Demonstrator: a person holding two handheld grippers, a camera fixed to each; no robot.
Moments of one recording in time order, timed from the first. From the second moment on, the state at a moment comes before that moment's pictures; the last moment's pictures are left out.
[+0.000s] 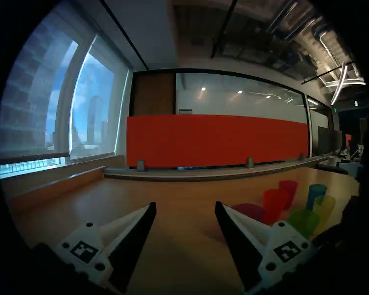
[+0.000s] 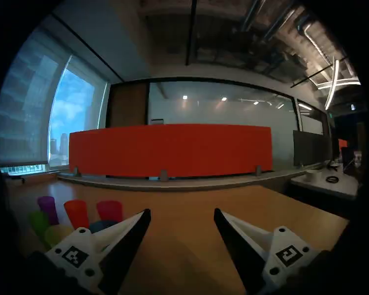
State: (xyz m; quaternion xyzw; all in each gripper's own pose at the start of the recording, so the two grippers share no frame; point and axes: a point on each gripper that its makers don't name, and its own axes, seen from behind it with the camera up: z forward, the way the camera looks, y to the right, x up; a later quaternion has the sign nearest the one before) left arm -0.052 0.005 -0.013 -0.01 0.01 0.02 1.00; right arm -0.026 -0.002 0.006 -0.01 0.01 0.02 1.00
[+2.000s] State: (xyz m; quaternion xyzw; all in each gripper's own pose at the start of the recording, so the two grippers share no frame) left arm -0.051 0.005 -0.014 -0.01 0.01 0.02 1.00; right arm -0.028 -0.002 0.008 -0.01 0.00 0.02 1.00
